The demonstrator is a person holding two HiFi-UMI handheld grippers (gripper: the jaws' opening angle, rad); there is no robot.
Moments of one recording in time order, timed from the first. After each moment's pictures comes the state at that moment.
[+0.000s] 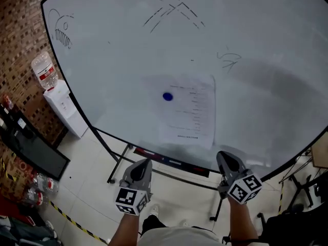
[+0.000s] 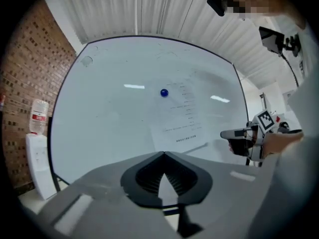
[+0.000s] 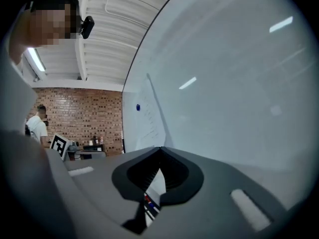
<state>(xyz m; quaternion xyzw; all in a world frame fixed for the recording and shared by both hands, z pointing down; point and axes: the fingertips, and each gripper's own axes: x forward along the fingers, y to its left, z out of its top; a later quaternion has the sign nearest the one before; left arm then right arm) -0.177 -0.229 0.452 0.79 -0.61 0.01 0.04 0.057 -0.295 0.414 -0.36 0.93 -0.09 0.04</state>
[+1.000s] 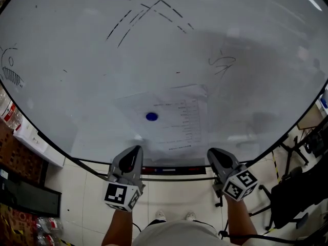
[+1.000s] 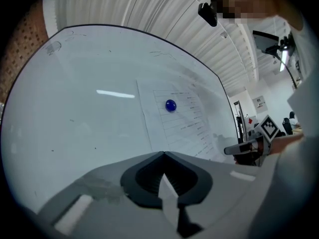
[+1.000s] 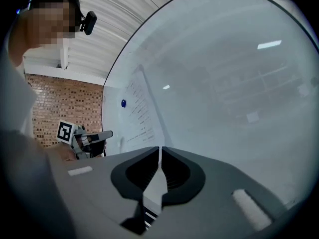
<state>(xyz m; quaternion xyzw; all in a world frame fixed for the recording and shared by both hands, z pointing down) -0.195 -0.332 0.375 0.87 -0.48 -0.01 -0.04 0.029 -0.315 0.410 -0.47 0.88 -0.09 0.03</state>
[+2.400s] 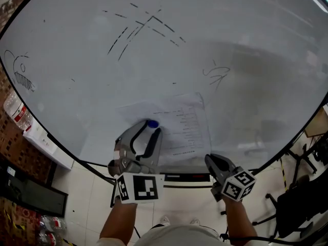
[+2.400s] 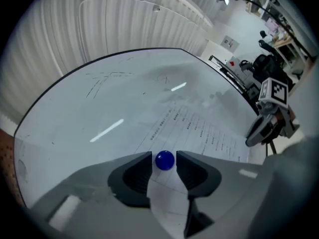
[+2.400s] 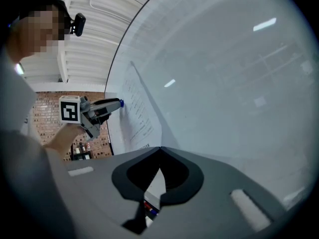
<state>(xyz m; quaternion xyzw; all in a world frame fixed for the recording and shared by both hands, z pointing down) -0.140 -0.350 0.265 0.78 -0.53 0.16 -0.30 0.021 -0.330 0.424 -0.42 0.90 -0.14 0.05</state>
